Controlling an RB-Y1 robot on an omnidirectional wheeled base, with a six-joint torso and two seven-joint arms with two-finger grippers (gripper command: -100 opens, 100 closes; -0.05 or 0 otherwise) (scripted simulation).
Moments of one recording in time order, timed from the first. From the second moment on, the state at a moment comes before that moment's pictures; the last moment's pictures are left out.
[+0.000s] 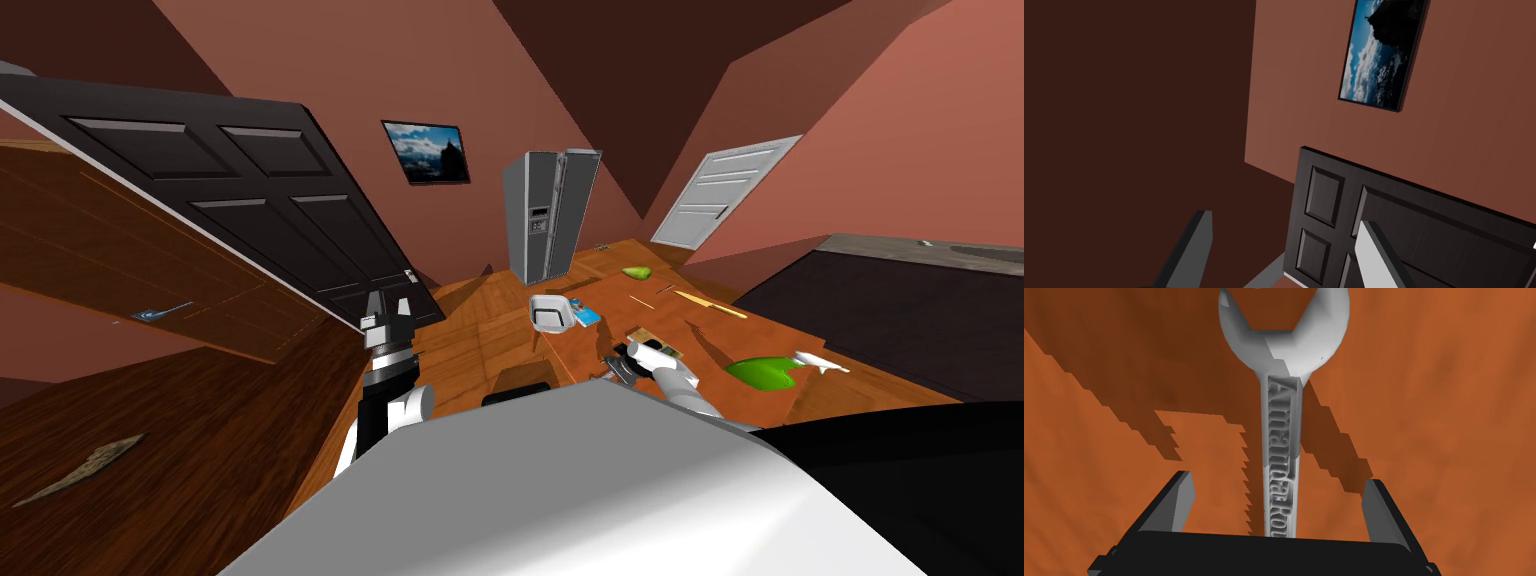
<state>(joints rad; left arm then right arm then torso) 0.48 -0.02 0.01 -2.28 -0.05 -0.37 0.08 0.04 -0.47 -0.47 -0.94 -0.58 1.10 -2.18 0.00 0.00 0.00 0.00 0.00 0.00</state>
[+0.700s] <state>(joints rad) 0.48 -0.02 0.01 -2.28 -0.05 -0.37 0.08 0.05 -0.48 -0.47 -0.96 -0.58 1.12 -2.19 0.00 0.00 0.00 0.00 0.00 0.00</state>
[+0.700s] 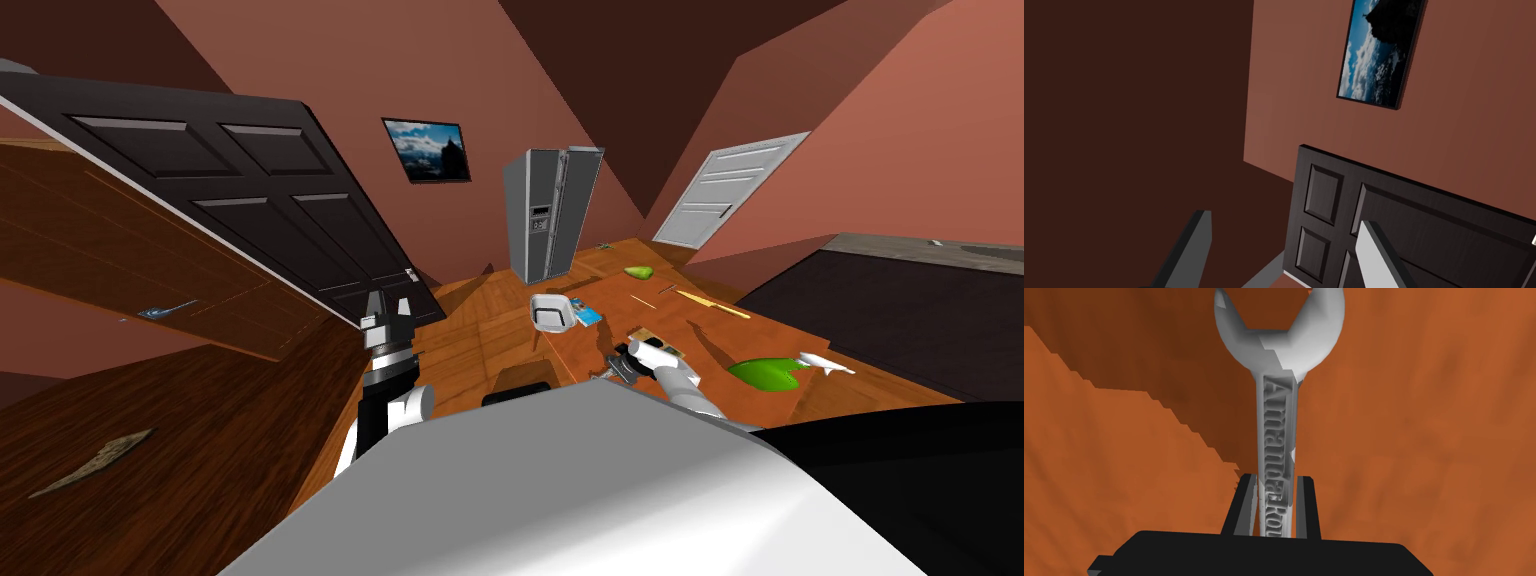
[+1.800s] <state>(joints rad) 0.48 -0.02 0.01 -2.28 -0.05 -0.37 0.08 0.01 -0.59 -0.43 -1.13 -0.44 1.21 -2.36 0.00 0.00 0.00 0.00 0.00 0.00</state>
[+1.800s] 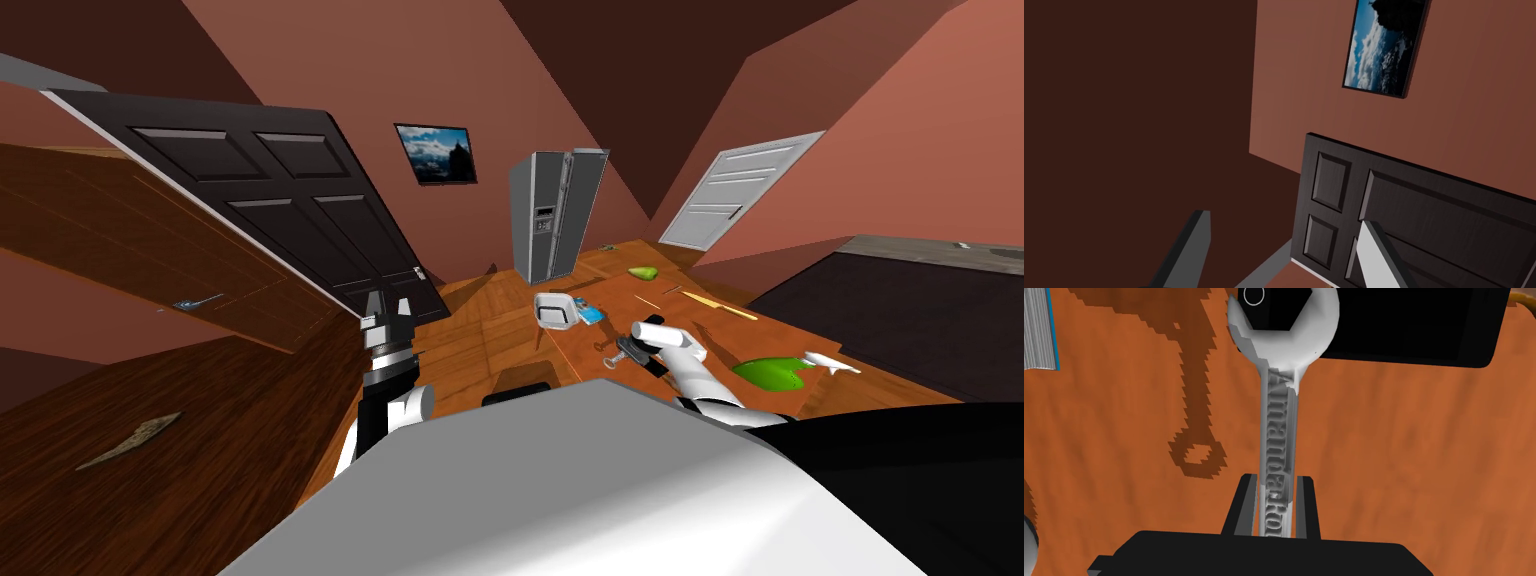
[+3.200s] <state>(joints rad) 0.48 -0.02 0.01 -2.28 -0.05 -0.37 0.08 -0.03 -0.70 -0.39 -1.35 -0.43 1.43 -2.59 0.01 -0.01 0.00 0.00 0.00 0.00</state>
